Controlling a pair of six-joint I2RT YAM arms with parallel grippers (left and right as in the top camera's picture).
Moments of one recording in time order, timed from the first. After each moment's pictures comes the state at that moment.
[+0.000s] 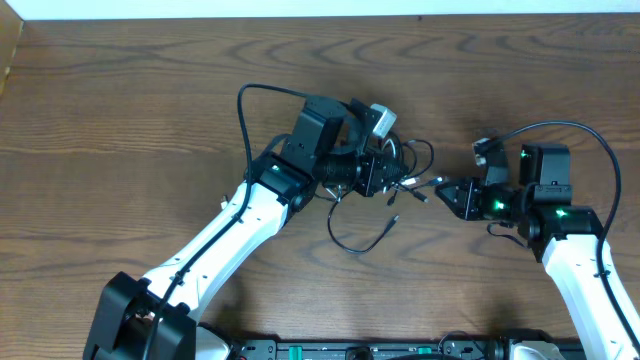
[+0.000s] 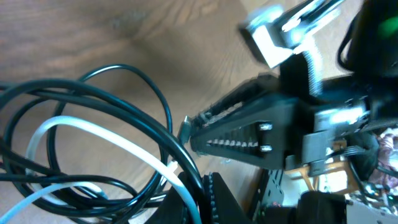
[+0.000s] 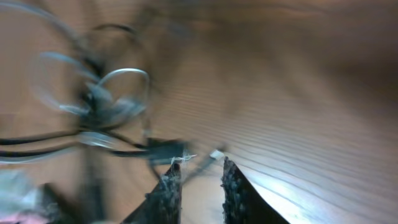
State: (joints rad) left arm -0.57 1.54 1.08 -0.20 0.75 -0.38; right arm 0.01 1.20 0.72 -0.49 -0.70 0.19
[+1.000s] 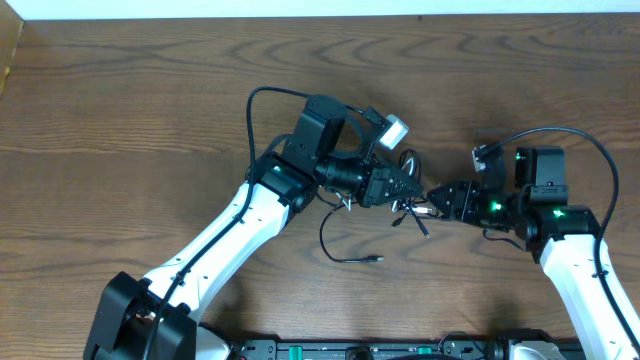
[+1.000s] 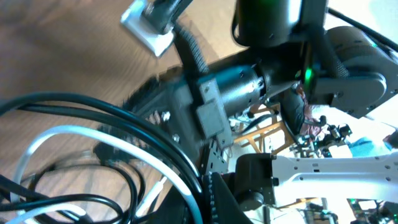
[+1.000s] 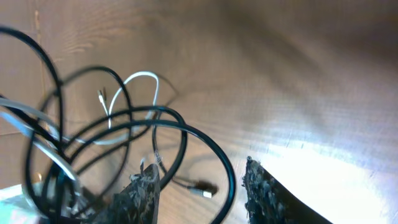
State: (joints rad) left arm -0.58 1.54 1.08 -0.13 1.05 -0.39; right arm 0.03 1.20 0.72 -0.59 -0.65 0.38
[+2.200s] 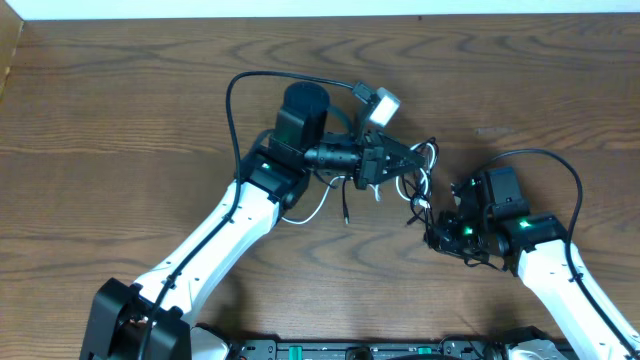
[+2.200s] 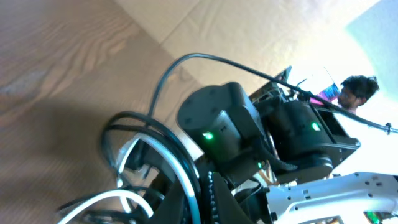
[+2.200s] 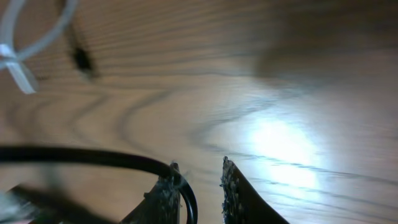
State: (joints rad) left arm -0.52 1.52 1.08 0.10 1.07 -0.50; right arm 0.23 1.20 0.64 -0.72 -0.34 0.50
